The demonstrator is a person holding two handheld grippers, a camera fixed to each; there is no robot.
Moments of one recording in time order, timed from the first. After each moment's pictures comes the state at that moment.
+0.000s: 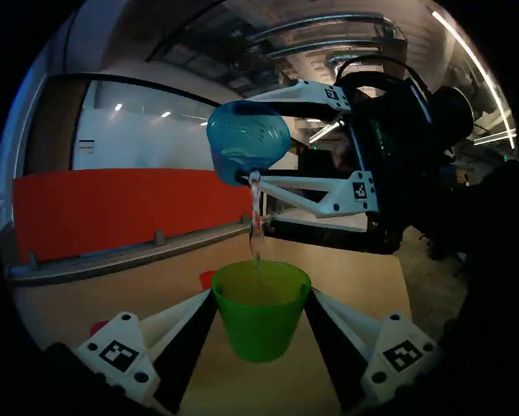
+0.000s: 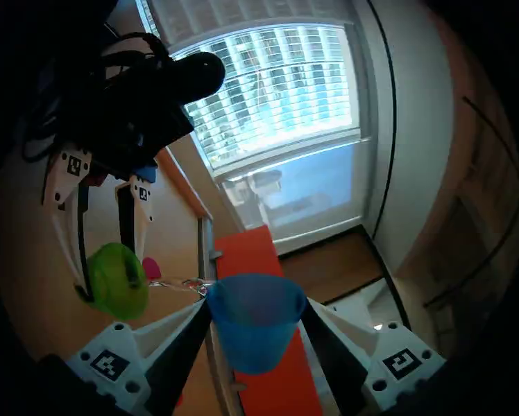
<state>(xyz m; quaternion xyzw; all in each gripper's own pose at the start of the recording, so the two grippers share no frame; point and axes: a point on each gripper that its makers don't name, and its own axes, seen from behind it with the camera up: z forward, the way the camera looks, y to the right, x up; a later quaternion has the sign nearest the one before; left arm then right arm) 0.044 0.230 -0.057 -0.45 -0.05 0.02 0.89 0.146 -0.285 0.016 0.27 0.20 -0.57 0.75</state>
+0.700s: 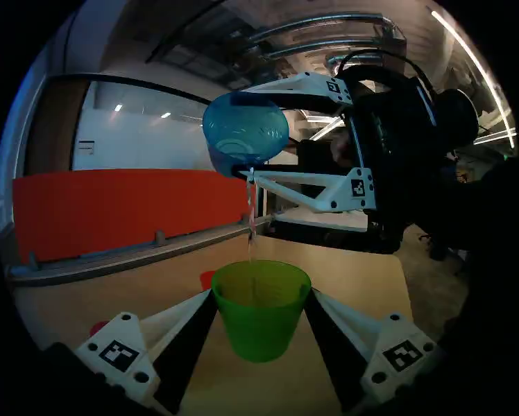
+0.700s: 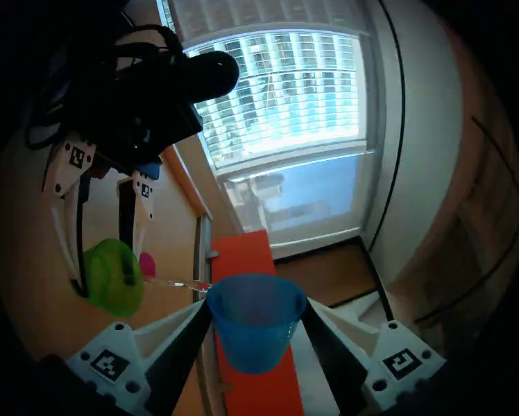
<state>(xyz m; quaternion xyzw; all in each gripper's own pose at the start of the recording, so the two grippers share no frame) 0.043 0.230 -0.057 -0.45 -0.04 0.02 0.89 0.153 -0.291 0.016 0.26 0.22 -0.60 0.72</state>
